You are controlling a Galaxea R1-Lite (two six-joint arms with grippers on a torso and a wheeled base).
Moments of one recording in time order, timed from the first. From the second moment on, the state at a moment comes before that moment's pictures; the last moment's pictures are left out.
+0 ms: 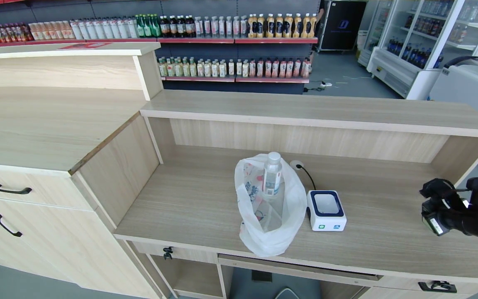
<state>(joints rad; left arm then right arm) 0.00 0.00 0.00 0.00 0.00 0.01 -0.44 2.21 -0.83 -0.83 0.13 -0.81</state>
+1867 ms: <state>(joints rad) 0.00 0.00 0.00 0.00 0.00 0.01 0.55 1.41 -0.50 -0.97 1.01 -2.49</state>
